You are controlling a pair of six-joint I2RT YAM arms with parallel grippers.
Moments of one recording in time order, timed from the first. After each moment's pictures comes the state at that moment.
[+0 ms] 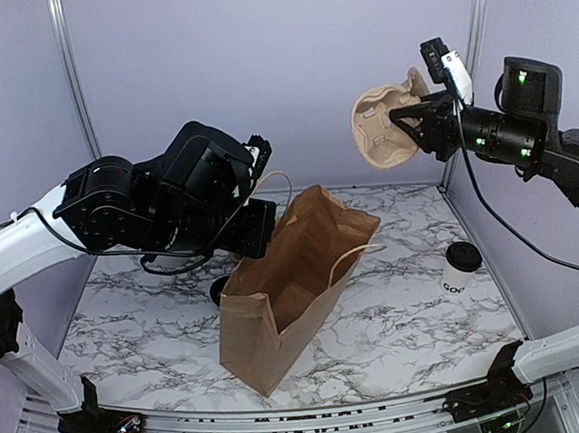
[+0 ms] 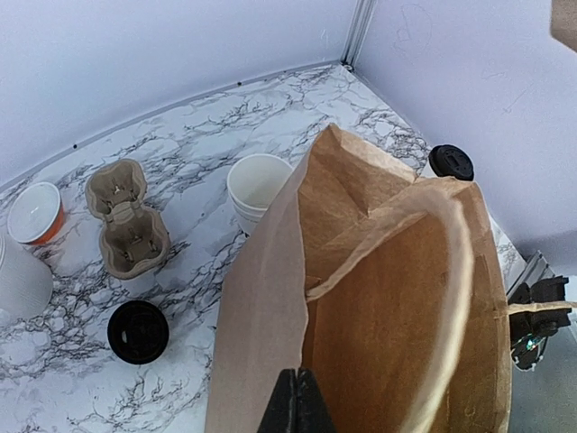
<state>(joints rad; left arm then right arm) -1.27 1.57 1.78 -0.92 -0.47 -0.56 0.71 1.09 1.52 -0.54 0.02 -0.12</state>
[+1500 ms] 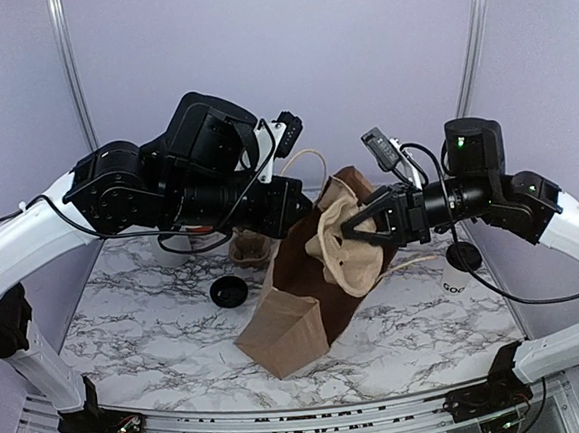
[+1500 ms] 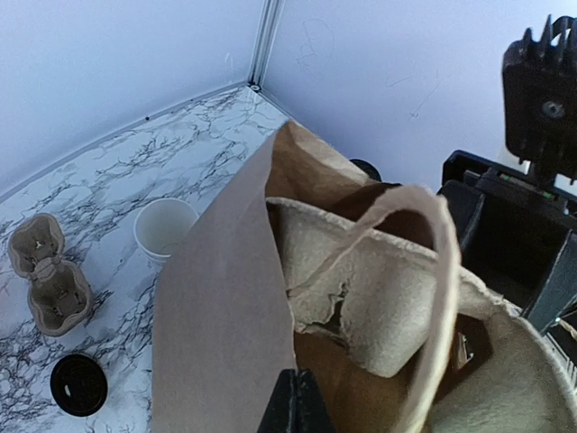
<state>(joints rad) -1.24 1.64 1.90 -0.80 -0.24 -0.45 0.79 1.10 1.18 -0.37 -0.75 0.29</state>
